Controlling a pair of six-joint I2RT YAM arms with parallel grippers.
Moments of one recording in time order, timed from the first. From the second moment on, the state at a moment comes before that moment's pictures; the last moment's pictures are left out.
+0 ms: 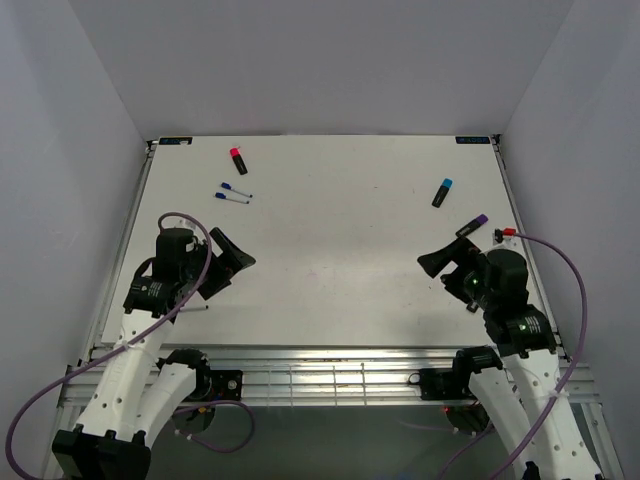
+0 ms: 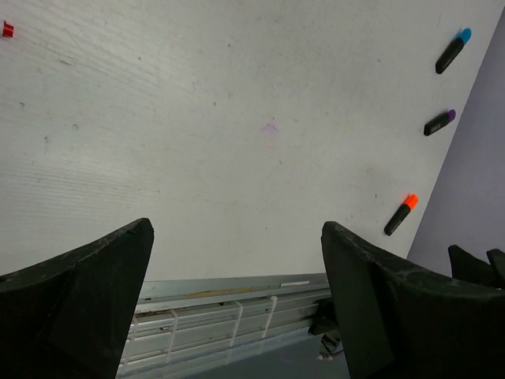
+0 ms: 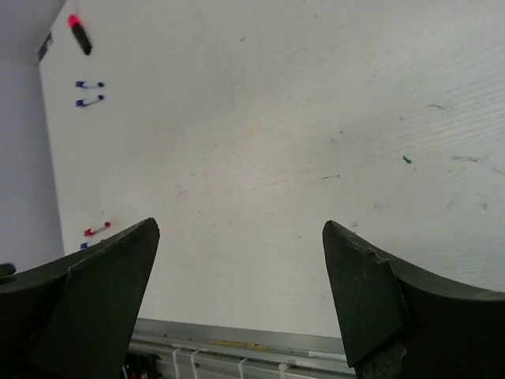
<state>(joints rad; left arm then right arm) -0.17 0.77 0.77 -0.74 0.20 -0.82 0.18 0.44 0.59 -0.63 -0.16 0.80</state>
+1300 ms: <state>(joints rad) -0.17 0.77 0.81 -0.62 0.30 -0.62 0.08 2.10 1.64 -0.53 0.29 0.30</state>
